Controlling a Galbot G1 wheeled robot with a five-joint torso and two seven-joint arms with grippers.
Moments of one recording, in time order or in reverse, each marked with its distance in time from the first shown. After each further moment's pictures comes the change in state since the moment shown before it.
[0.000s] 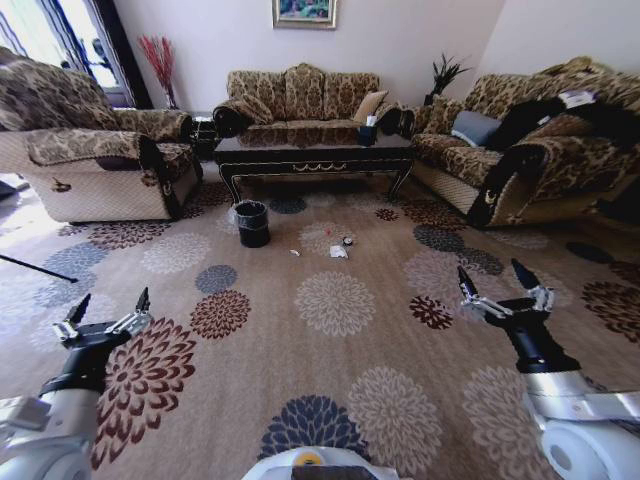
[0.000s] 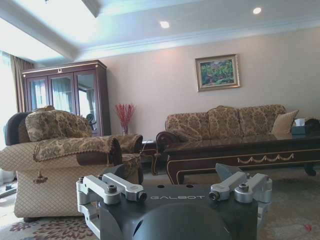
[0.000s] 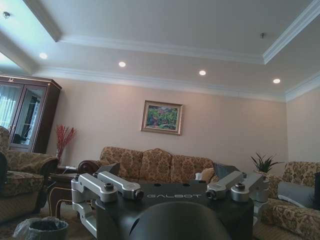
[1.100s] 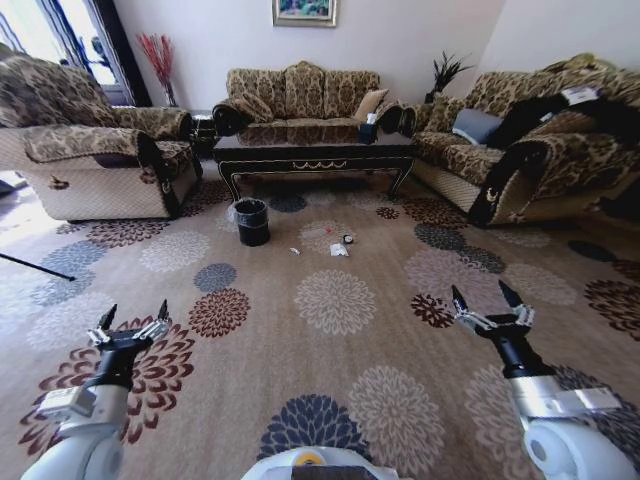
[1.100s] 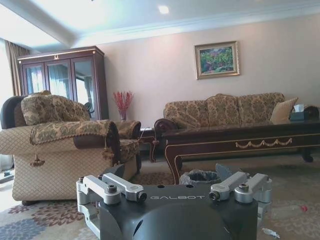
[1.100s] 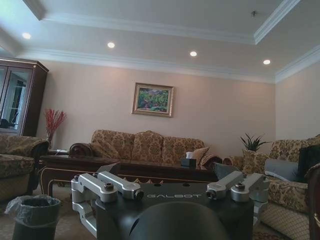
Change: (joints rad) left arm -0.040 -0.011 0.091 0.127 0.085 -0.066 0.015; right arm 0.036 0.015 -0.050 -0.121 -0.041 0.011 -0.007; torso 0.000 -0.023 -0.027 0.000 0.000
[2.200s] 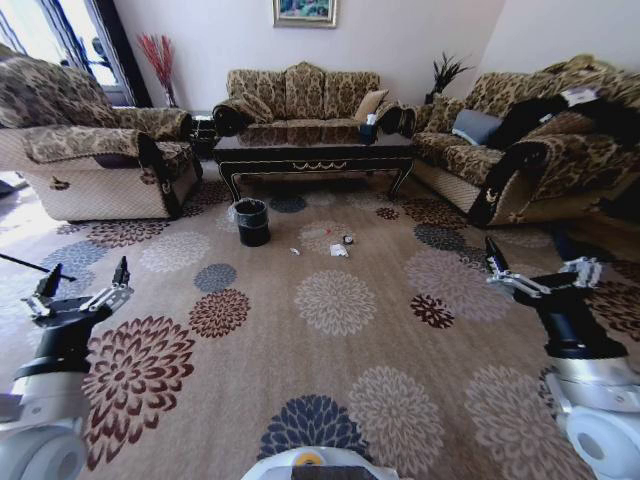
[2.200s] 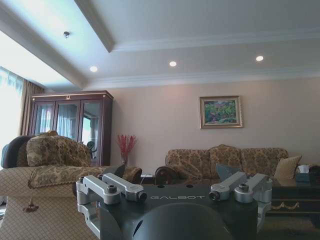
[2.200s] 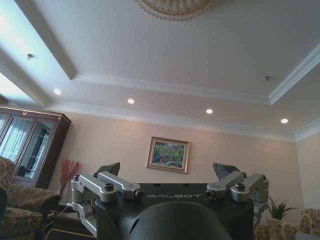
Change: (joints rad) left arm -0.027 0.049 -0.134 -0.132 -0.206 -0.001 -0.036; right arm 0.009 -0.078 0.147 0.192 0.138 0.011 0.015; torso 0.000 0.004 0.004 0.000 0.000
